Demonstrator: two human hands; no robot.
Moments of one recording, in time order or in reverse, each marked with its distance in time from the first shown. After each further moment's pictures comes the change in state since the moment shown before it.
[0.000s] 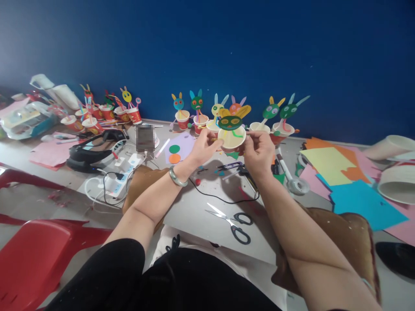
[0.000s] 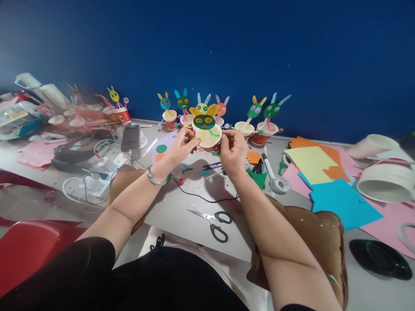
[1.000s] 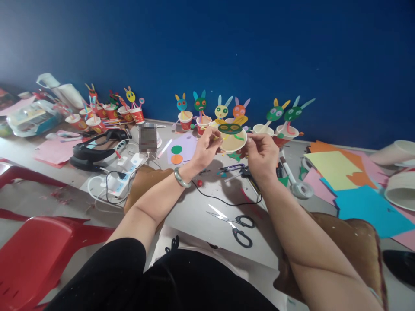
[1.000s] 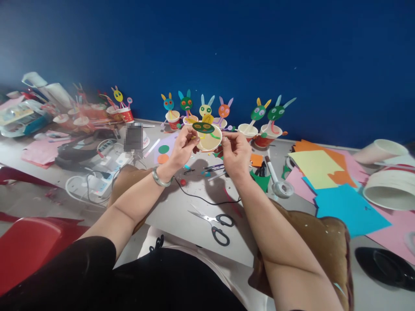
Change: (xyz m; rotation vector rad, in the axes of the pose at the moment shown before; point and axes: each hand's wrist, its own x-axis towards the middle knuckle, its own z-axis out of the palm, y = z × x) left_hand -0.002 -0.007 0.001 -0.157 -0.017 0.125; right_hand 0.000 -0.004 0.001 0.104 -0.048 0.039
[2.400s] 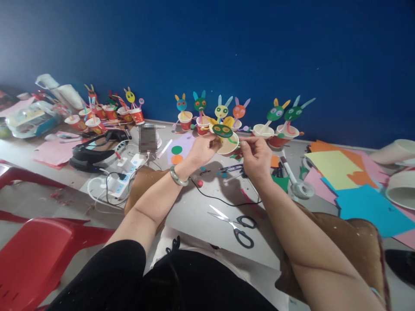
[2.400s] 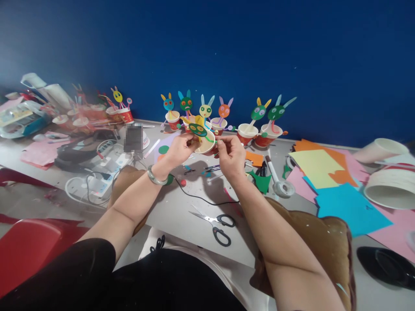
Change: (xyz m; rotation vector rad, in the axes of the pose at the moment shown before) left_hand 0.019 -0.005 -0.024 0.792 -0.145 0.195; right_hand -0.005 0.014 0.007 -0.052 -0.036 -0.078
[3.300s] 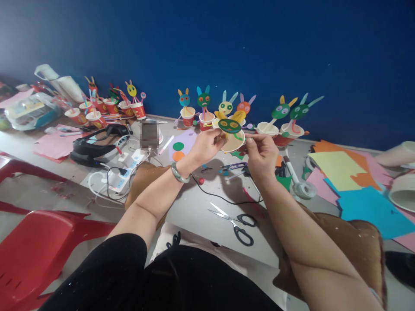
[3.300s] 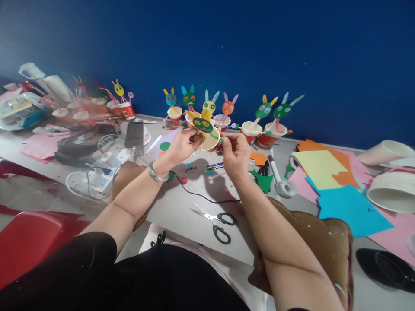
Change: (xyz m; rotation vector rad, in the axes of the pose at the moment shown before) left_hand -0.002 0.007 -0.004 -0.013 0.019 0.090; right_hand -0.001 0.001 -0.001 0.009 0.020 -0.022
